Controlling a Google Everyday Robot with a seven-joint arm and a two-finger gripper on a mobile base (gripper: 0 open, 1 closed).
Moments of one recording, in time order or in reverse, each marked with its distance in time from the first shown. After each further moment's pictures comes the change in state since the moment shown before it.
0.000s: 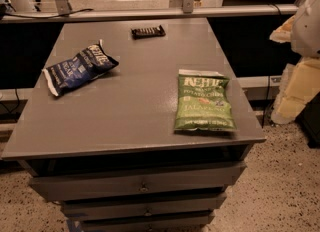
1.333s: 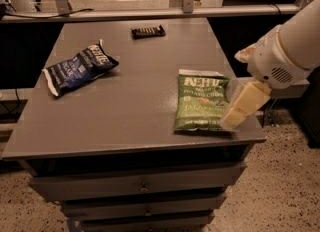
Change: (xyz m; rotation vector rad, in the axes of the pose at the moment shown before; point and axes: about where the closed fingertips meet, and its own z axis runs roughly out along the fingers) arm -0.047 -0.001 0.072 -0.014 -0.257 0.112
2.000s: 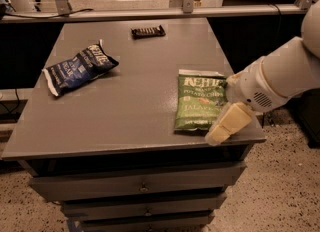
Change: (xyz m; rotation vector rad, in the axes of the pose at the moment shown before) arm 0.014 0.021 0.053 -0.066 -0.045 0.126
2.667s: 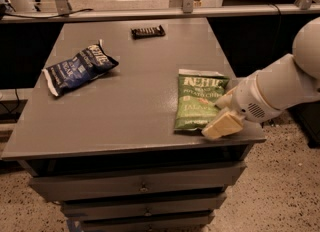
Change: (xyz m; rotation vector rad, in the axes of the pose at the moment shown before) arm 0.015 0.006 0.025 -0.022 -0.011 0.072
